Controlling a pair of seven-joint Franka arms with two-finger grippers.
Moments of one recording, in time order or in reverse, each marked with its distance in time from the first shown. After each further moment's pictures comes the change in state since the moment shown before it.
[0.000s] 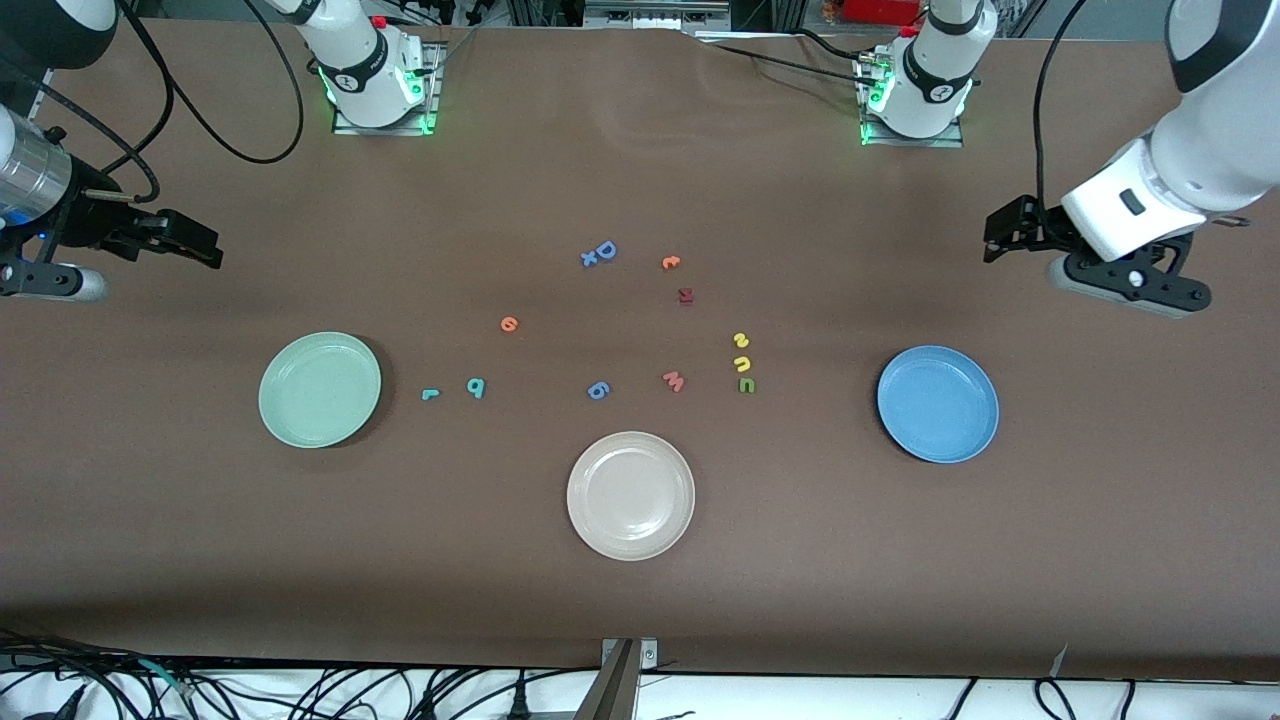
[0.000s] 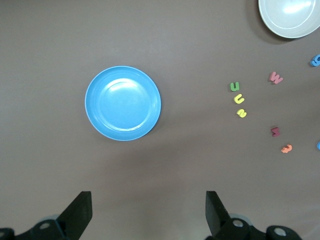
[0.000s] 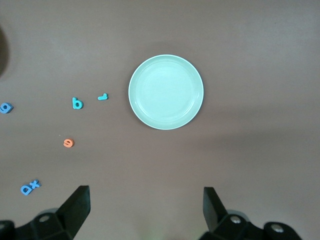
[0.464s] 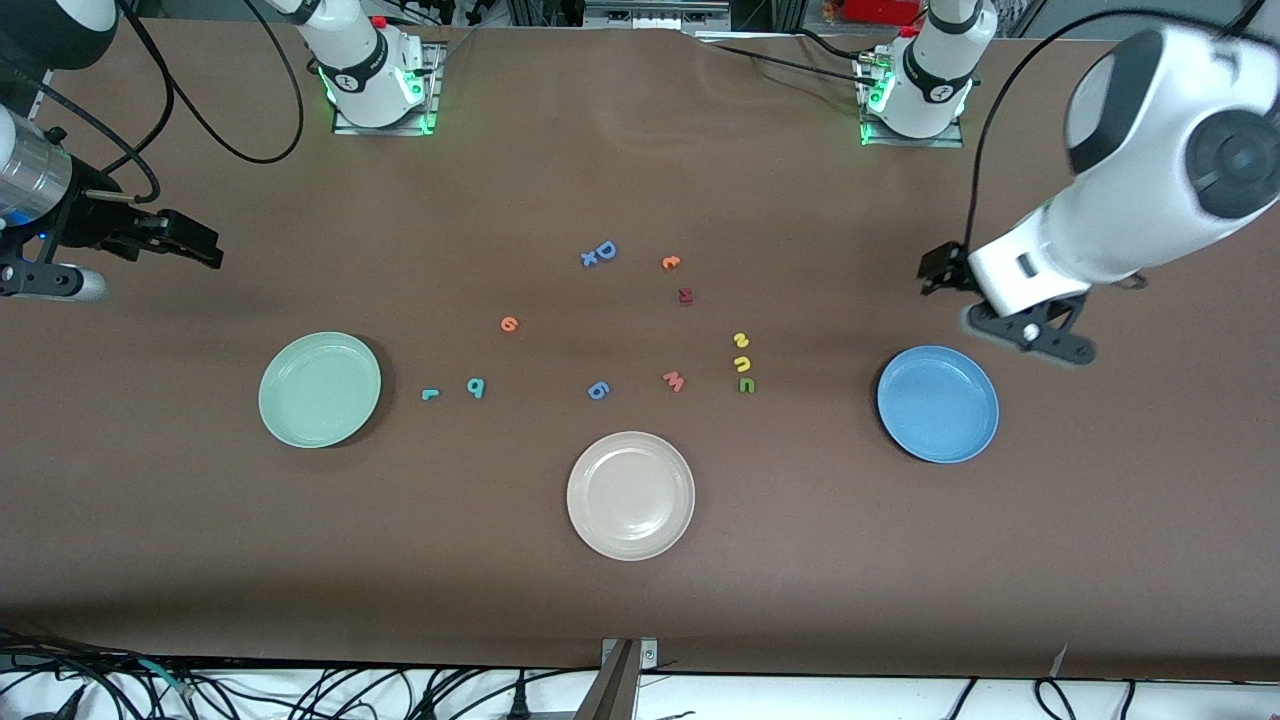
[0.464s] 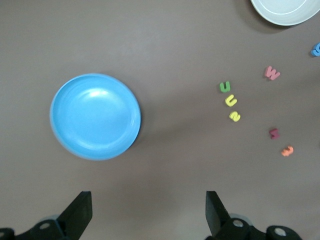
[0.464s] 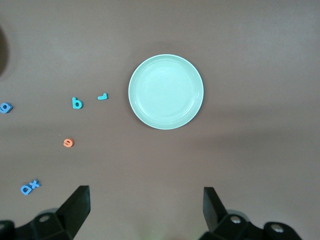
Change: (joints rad) left arm -0.076 0.162 -0.011 -0.003 0.000 0.120 -0.002; right arm 0.000 0.000 0.000 -0.001 0.000 0.000 0.000
